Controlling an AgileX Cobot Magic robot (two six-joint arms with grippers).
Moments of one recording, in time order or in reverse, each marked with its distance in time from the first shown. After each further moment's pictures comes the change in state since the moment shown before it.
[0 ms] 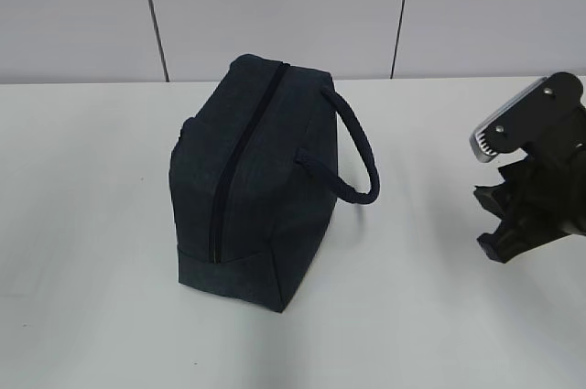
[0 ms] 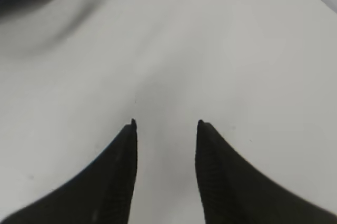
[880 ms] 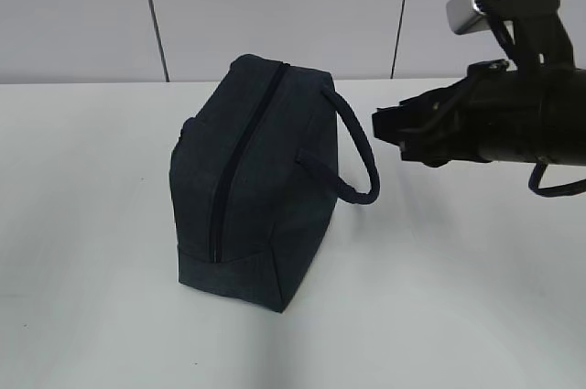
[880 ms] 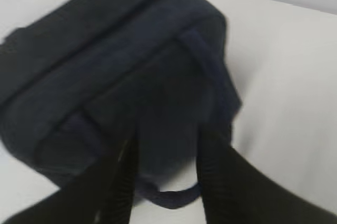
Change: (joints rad) left arm 0.000 0.000 0.000 -0.013 -0.004 0.000; right arm 0.000 0.005 -0.188 0.443 0.470 -0.085
